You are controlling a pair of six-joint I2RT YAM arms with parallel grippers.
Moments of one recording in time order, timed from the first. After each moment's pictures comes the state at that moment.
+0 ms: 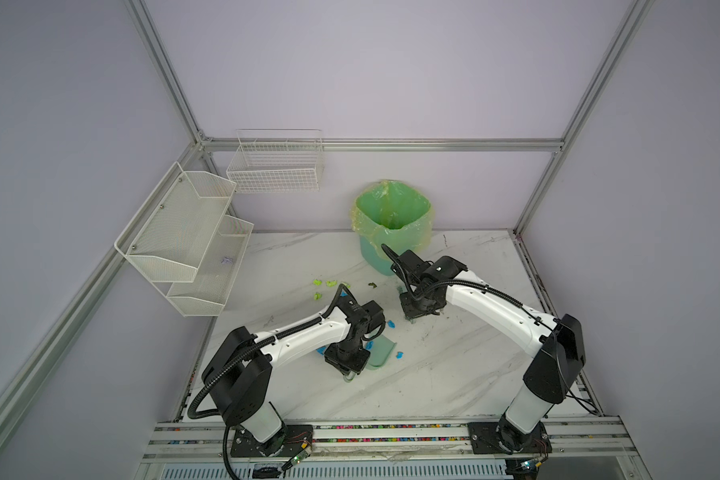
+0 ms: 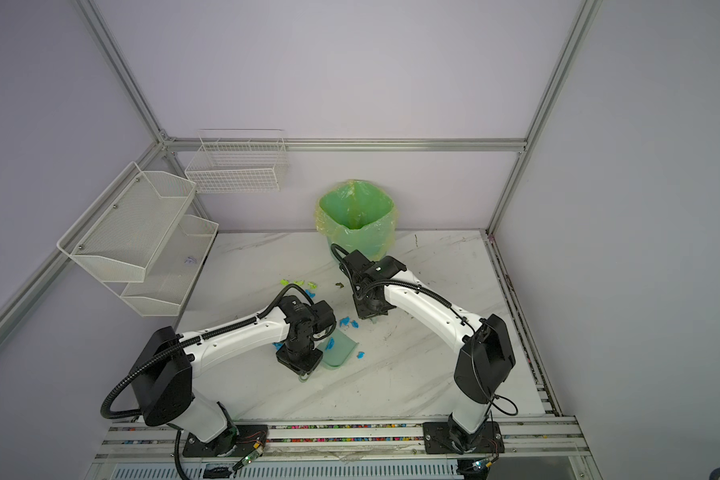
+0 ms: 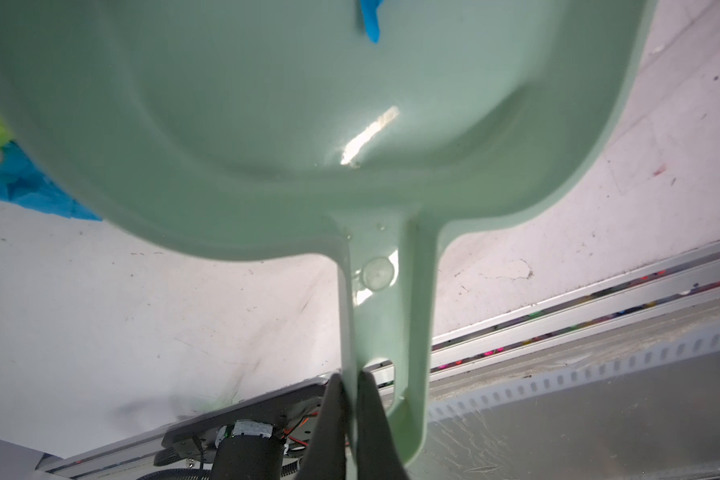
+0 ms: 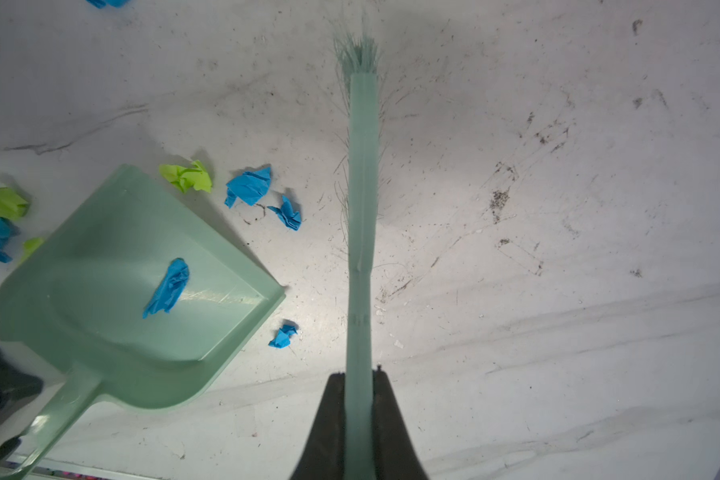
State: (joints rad) left arm -0.84 1.59 1.17 -1.30 0.08 -0.36; right arm 0.77 1.73 1.59 -1.19 0.19 0.44
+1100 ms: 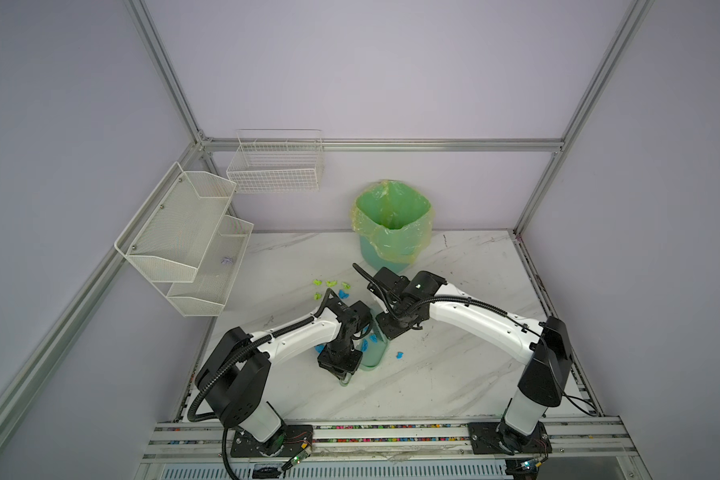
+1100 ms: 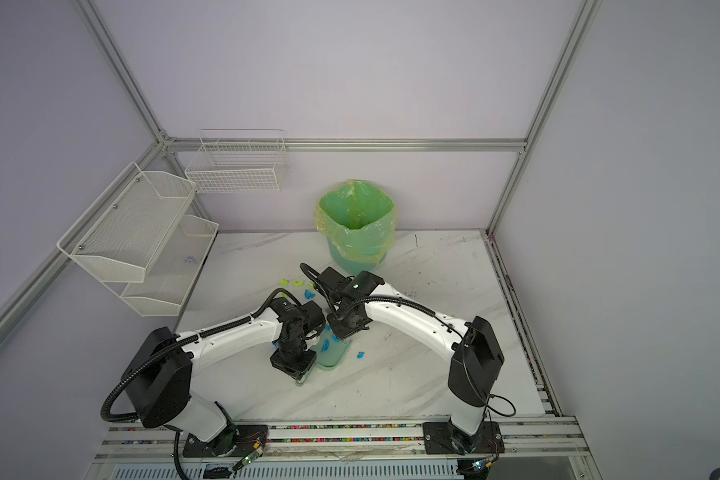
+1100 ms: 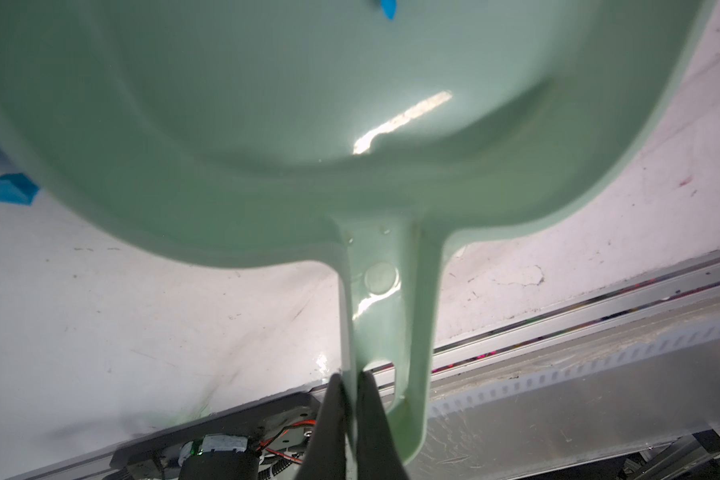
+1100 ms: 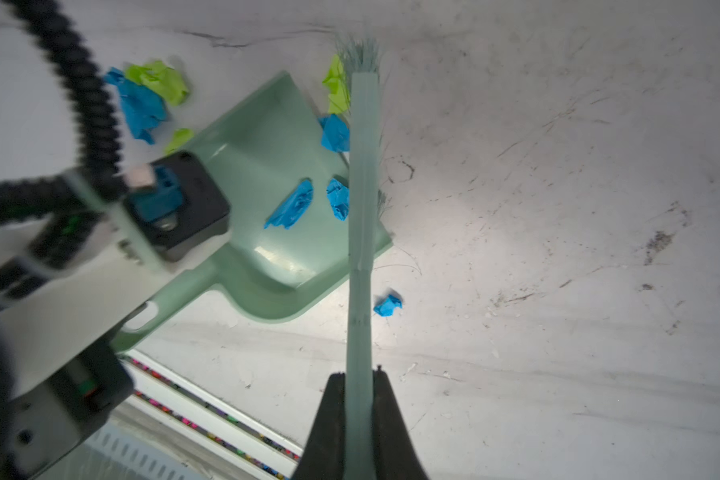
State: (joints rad) left arm -0.74 1.58 1.07 -1.22 0.17 -0.36; right arm 0.95 1.72 1.60 -1.13 0.00 0.37
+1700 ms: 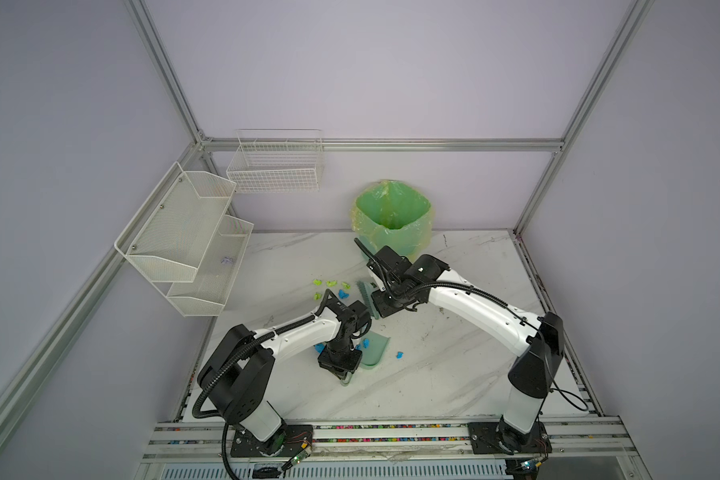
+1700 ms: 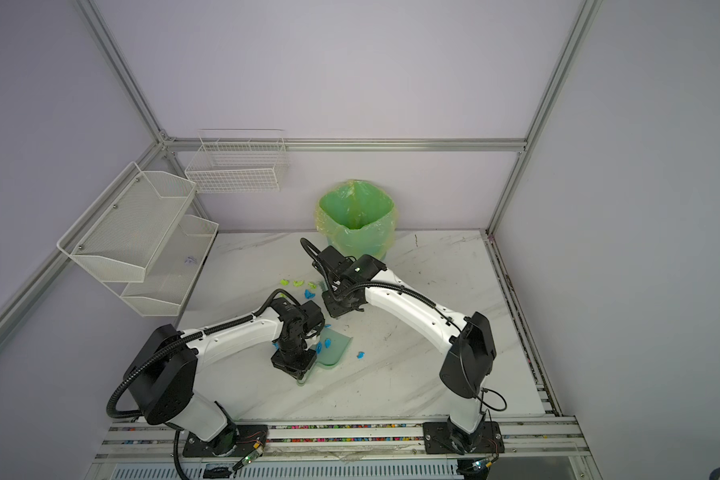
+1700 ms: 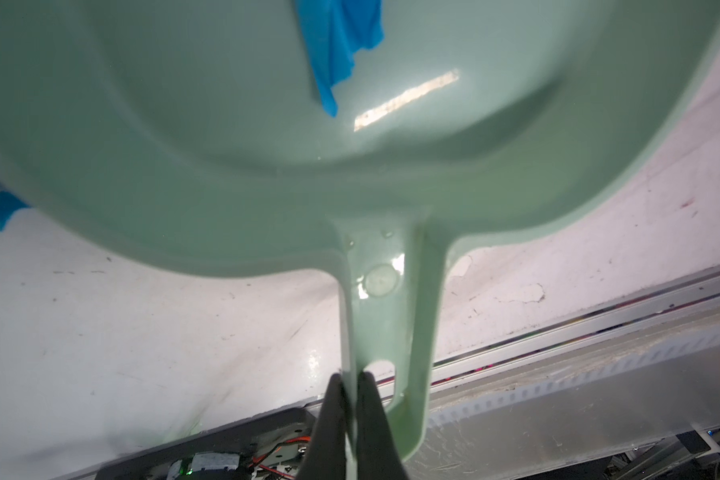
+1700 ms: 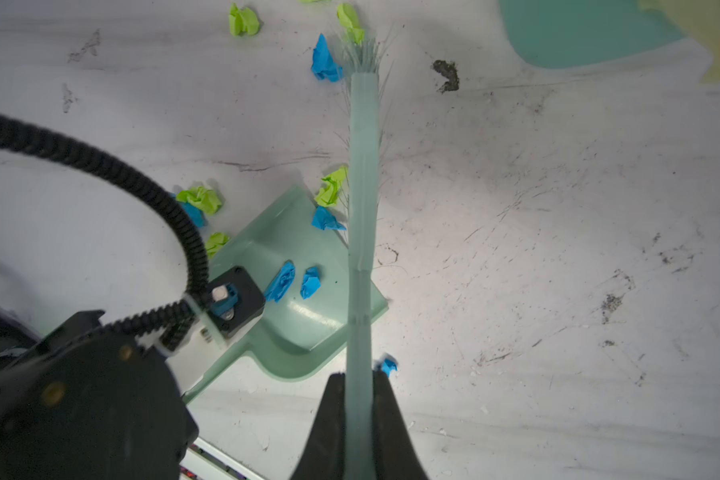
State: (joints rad) left arm -0.72 1.59 1.04 -1.18 0.19 -0.36; right arm 0.89 1.86 1.83 -1.12 0.09 0.36
